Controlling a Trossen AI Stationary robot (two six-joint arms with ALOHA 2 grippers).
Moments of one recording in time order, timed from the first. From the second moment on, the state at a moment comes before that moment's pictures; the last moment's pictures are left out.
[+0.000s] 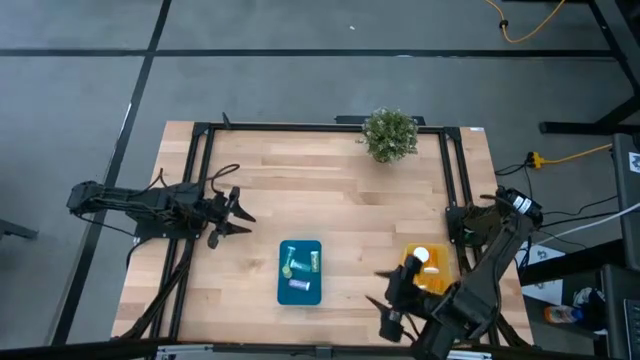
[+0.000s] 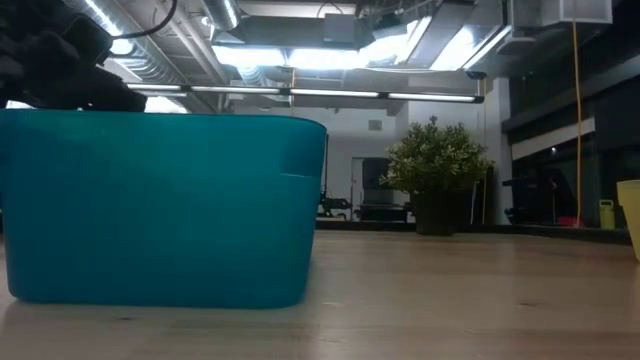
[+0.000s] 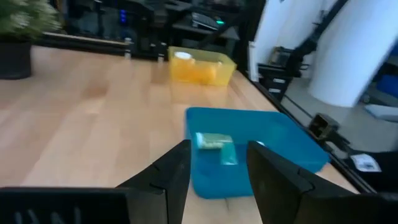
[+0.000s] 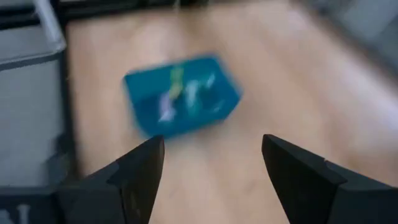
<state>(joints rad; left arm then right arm) -0.03 0.17 0.03 0.00 0.21 -0.17 0.89 1.80 1.71 -1.15 0.90 1.11</state>
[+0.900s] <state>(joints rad) -0.02 0.17 0.03 -0.01 0.11 -0.17 0.12 1.78 1.54 -0.51 -0.10 0.13</state>
